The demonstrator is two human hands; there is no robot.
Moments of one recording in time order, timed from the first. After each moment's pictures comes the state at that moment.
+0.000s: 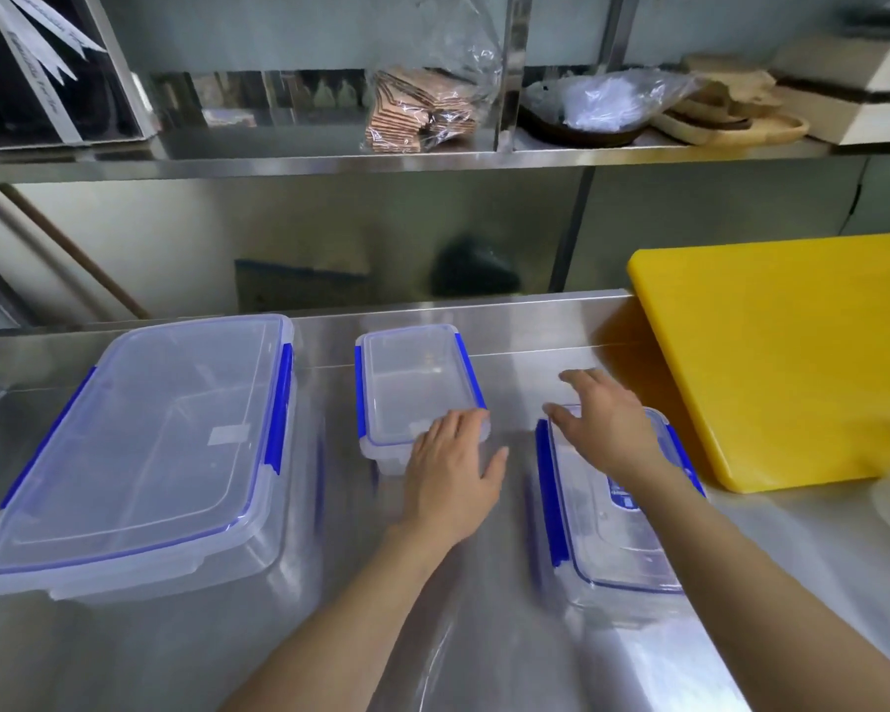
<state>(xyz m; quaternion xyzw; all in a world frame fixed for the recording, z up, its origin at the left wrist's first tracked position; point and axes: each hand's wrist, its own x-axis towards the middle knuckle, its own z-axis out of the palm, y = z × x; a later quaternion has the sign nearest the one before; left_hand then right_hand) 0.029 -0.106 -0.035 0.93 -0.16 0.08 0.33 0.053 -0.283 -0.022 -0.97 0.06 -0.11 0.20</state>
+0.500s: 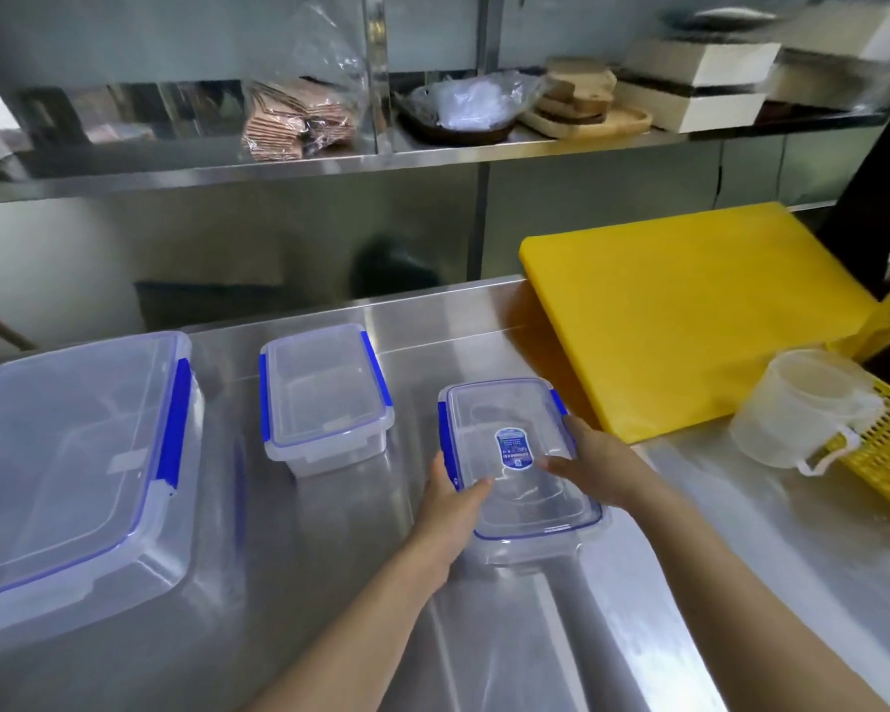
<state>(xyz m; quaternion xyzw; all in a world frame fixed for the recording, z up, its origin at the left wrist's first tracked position) -0.021 -0.184 -0.063 0.71 0.04 -0.23 0.66 -0.032 -0.368 -0.037 -0.94 0.18 0.10 0.27</state>
